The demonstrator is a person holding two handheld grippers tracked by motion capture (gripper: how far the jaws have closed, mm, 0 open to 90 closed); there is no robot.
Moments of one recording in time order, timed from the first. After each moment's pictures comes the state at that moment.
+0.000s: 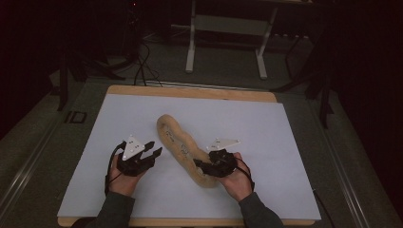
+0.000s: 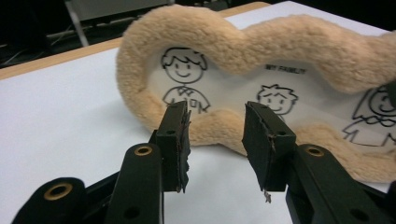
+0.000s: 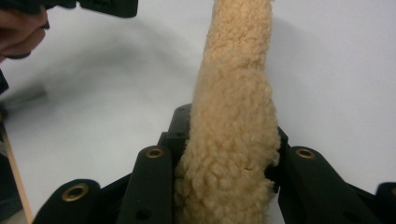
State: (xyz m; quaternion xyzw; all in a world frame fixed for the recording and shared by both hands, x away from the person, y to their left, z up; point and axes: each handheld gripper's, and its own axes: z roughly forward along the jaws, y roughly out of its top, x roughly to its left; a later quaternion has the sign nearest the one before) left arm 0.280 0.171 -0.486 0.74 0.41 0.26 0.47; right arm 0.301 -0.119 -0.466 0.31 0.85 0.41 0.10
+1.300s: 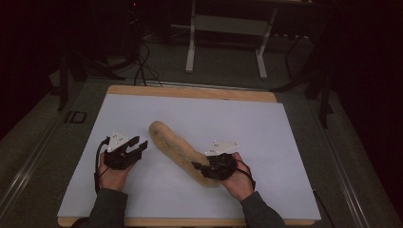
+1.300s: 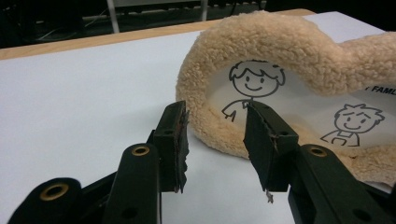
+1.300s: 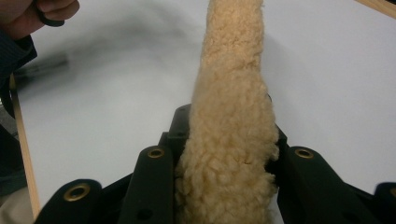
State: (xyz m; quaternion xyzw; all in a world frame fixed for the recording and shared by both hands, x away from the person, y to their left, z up) left arm 0.293 0.206 -0.492 0.71 0.47 0.26 0.46; right arm 0.295 -0.119 -0.465 0.25 0.87 0.42 0.11
